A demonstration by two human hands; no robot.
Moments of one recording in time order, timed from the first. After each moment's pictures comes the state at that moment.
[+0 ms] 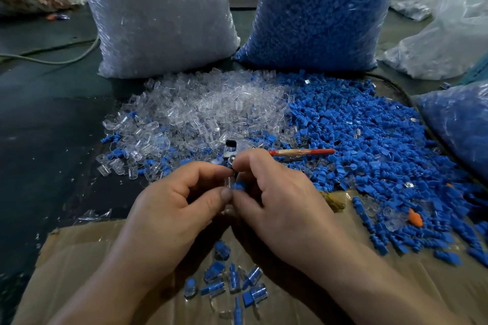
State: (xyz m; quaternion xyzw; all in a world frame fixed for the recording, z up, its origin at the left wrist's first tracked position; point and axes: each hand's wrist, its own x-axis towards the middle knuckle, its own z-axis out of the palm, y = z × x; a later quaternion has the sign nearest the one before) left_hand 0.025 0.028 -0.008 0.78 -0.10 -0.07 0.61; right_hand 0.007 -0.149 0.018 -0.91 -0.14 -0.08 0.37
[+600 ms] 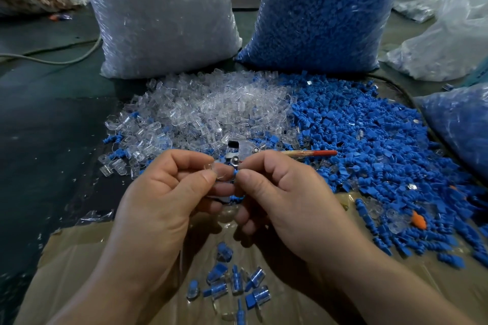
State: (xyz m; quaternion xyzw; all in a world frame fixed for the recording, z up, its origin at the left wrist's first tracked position) left_hand 0.021 0.016 0.006 0.61 0.00 -0.05 0.79; right_hand 0.008 -0.150 0.023 -0.75 -0.01 0.07 0.66
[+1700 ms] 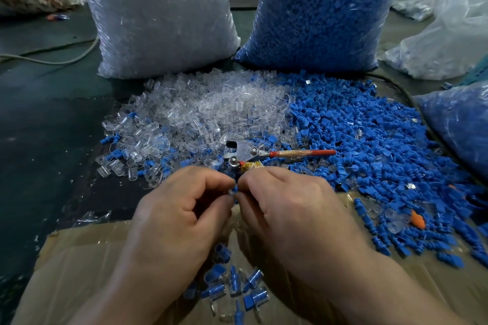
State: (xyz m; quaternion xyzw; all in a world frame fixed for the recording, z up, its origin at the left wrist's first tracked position) left_hand 0.011 0.013 0.017 0.88 -0.13 0.09 0.46; right_hand -0.005 -0.152 0.035 -0.95 -0.18 -0.12 0.21
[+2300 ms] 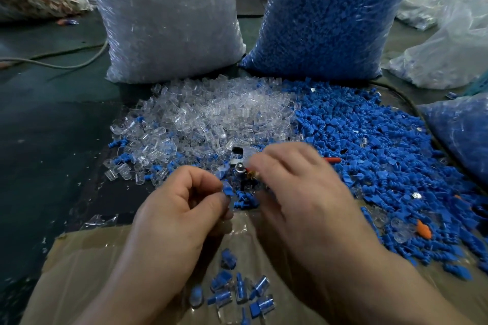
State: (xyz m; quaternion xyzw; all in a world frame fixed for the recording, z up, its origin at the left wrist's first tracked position) left_hand 0.020 0.021 0.000 0.77 0.02 -0.04 0.63; right_hand 0.009 -0.160 0.030 -0.96 -0.14 -0.15 0.16
